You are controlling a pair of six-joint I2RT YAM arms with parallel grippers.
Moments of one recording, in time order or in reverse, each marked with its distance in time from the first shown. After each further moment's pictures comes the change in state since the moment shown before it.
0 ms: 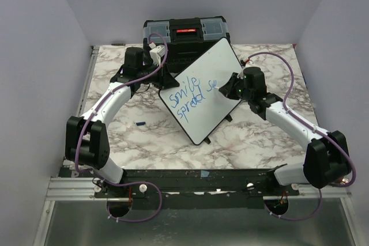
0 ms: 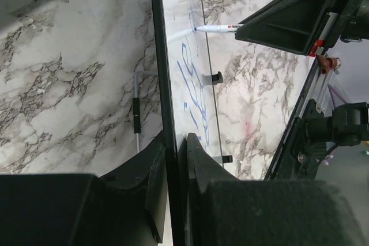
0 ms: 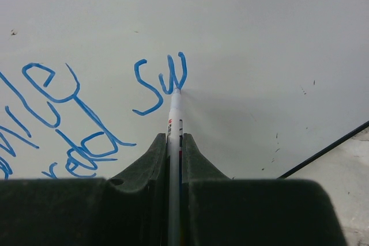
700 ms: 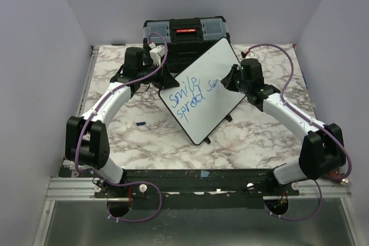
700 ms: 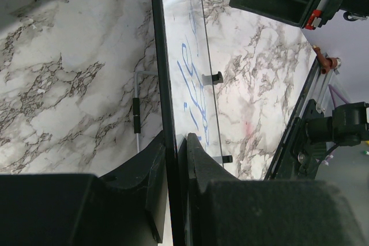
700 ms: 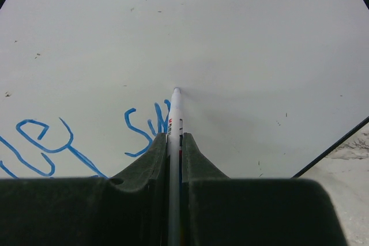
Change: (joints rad) left arm 0.000 0.000 0.000 0.000 0.000 0.000; right arm 0.000 0.084 0.138 -0.058 0.131 -0.003
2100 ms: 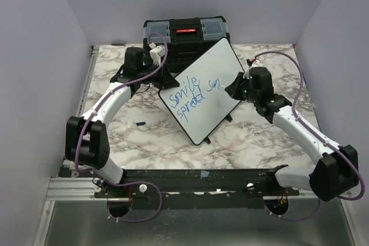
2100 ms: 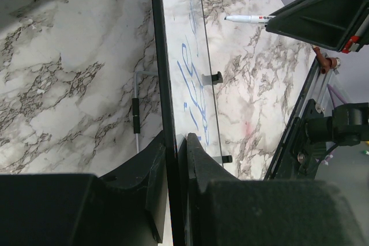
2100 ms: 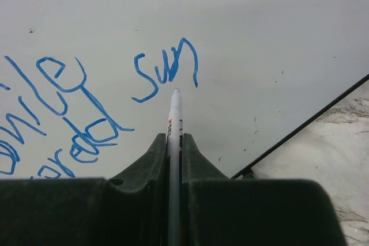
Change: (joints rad) left arm 0.000 0.000 0.000 0.000 0.001 0.000; right arm -0.001 -0.191 -0.111 -0.078 -0.058 -0.026
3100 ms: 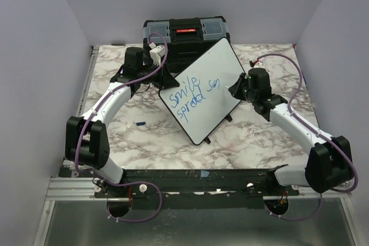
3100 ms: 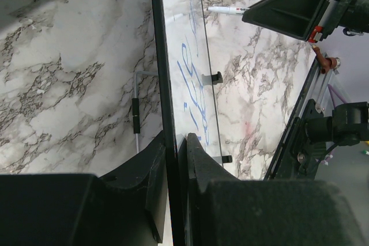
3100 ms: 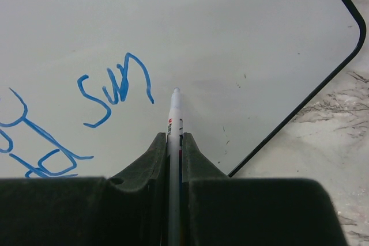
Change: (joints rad) left arm 0.000 0.000 0.000 0.000 0.000 0.000; right arm -0.051 0.054 -0.055 0.077 0.073 0.032
